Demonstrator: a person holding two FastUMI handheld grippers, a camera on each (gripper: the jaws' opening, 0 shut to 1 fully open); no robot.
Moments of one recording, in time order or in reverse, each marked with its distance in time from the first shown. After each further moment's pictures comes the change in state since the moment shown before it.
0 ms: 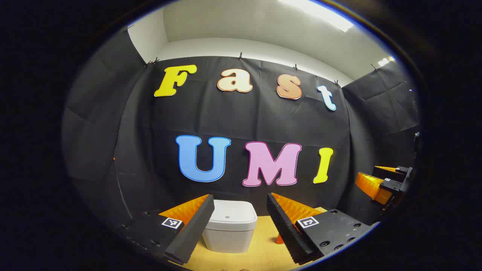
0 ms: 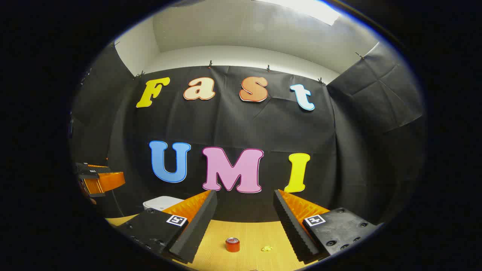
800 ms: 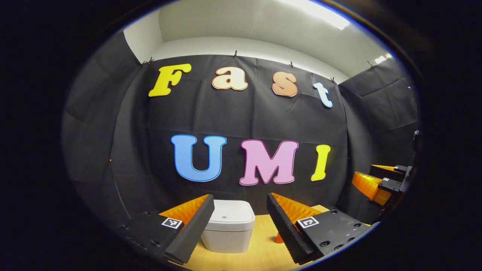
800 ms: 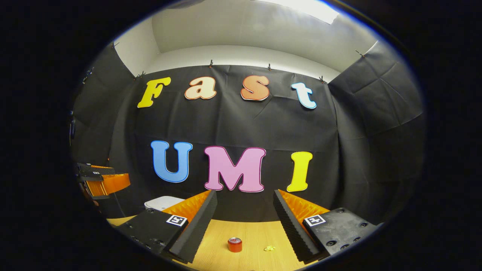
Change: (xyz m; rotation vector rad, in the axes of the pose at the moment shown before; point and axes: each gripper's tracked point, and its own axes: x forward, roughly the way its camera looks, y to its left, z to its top) left arm 0.006 -0.012 -0.005 0.014 0.017 -0.025; right arm 0.004 0.003 -0.009 0.007 0.008 0.011
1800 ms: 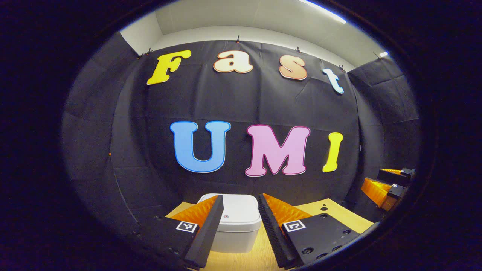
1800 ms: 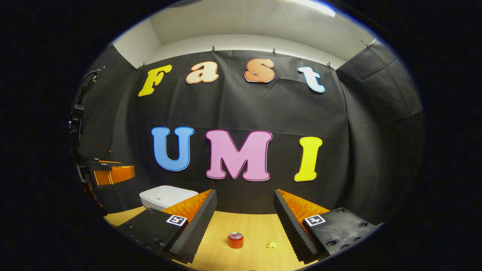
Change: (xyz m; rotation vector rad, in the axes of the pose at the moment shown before) left arm 0.077 0.013 -0.043 0.008 0.105 0.079; right arm 0.053 -0.004 -0.059 0.009 0.108 0.061
